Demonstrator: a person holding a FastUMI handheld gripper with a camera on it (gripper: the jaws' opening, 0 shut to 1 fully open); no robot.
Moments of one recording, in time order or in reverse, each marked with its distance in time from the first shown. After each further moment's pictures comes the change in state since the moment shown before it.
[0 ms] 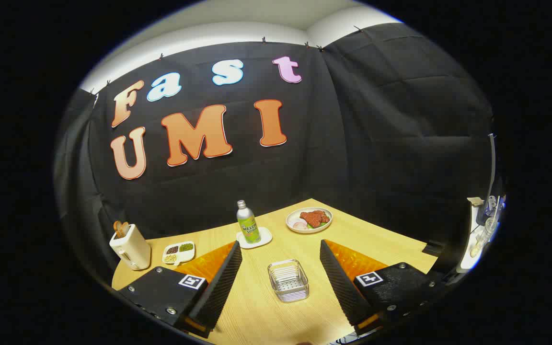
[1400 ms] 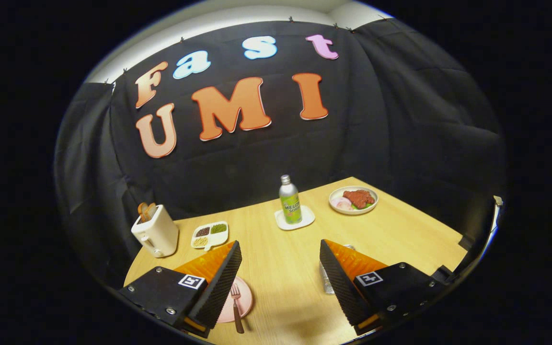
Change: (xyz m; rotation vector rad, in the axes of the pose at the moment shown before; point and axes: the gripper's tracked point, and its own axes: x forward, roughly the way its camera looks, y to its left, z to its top) arm 0.016 0.099 -0.064 -0.059 0.212 0.231
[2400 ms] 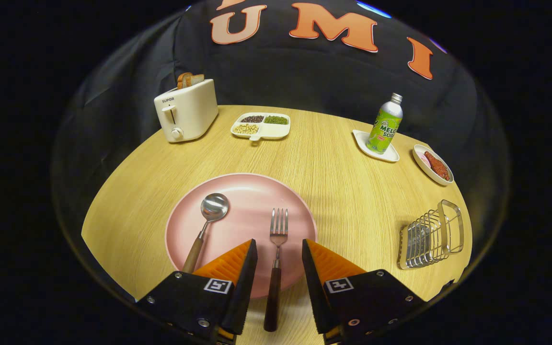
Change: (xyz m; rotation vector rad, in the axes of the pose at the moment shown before) arm 0.054 0.088 -0.177 -0.421 0.471 0.156
